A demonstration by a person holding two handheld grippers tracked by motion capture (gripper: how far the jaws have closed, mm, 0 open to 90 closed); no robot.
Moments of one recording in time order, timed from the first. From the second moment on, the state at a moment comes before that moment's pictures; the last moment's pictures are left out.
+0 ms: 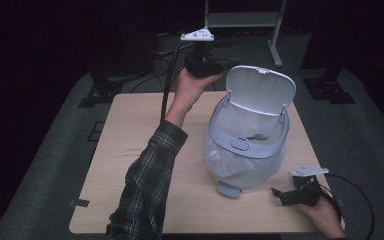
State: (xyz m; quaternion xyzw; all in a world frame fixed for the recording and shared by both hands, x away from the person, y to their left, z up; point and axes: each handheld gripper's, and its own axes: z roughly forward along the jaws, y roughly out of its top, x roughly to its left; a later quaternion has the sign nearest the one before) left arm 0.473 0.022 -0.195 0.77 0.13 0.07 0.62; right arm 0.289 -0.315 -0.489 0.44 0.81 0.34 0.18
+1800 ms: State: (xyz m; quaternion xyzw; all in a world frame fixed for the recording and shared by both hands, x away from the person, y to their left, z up) left arm 0.365 0.028 -0.245 0.82 0.09 0.03 0.57; right arm 0.289 -0.314 -0.489 0.44 0.81 0.34 0.18
